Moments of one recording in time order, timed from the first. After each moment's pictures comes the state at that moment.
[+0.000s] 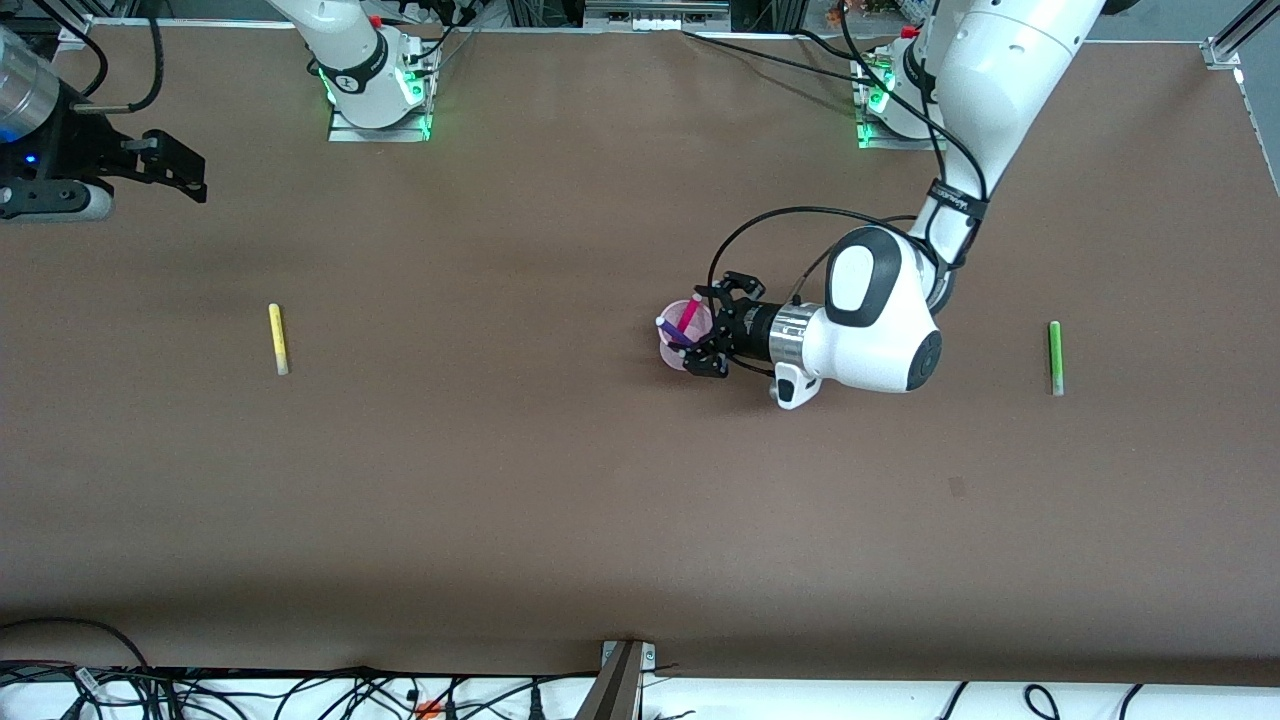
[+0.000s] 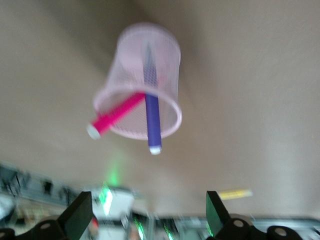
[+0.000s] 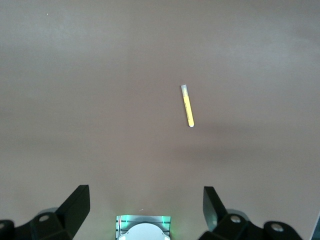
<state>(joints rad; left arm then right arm) -0.26 0.60 -0.21 -1.61 -0.79 1.96 -1.14 -0.02 -0.06 0.11 -1.62 -0.08 1.45 0.03</state>
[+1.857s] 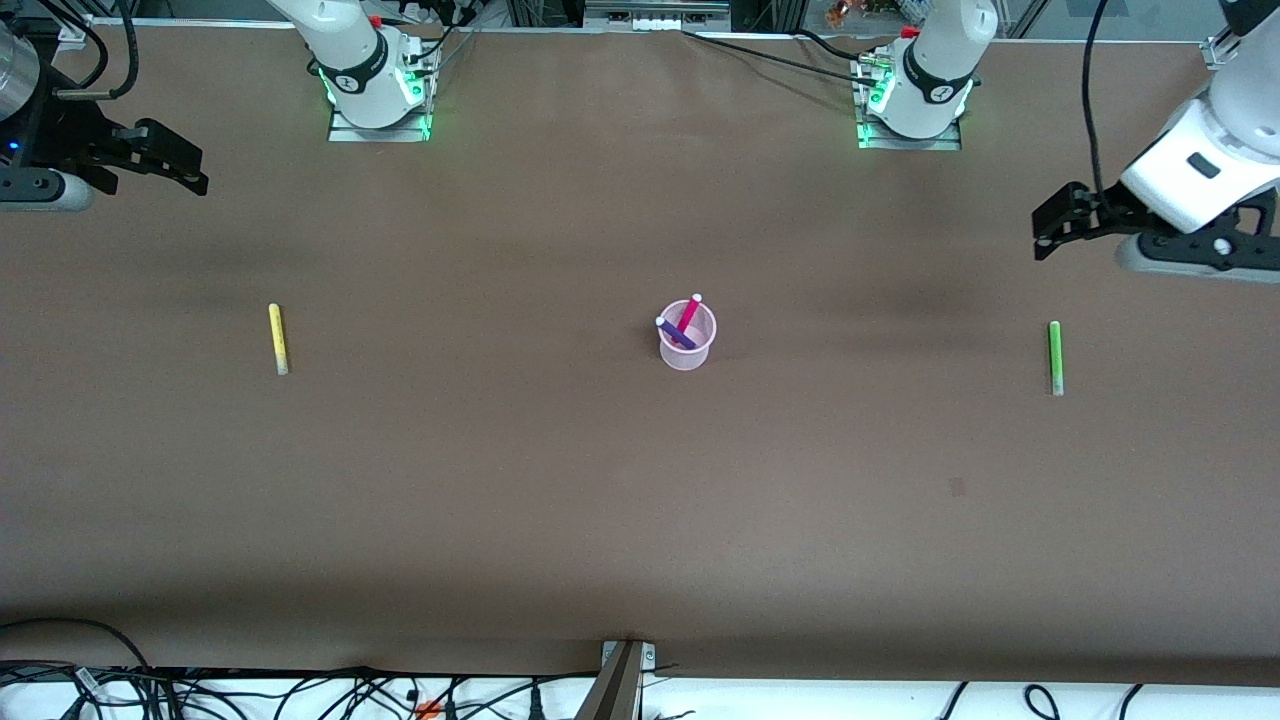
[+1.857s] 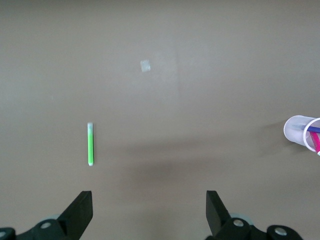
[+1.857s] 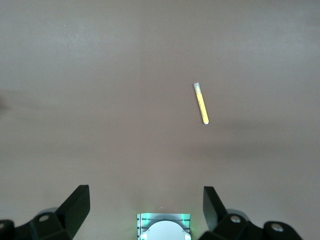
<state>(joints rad) -0.03 -0.01 -0.05 -1.63 0.02 1.58 -0.02 -0.02 -0.05 0.09 -1.59 0.00 1.42 0.06</state>
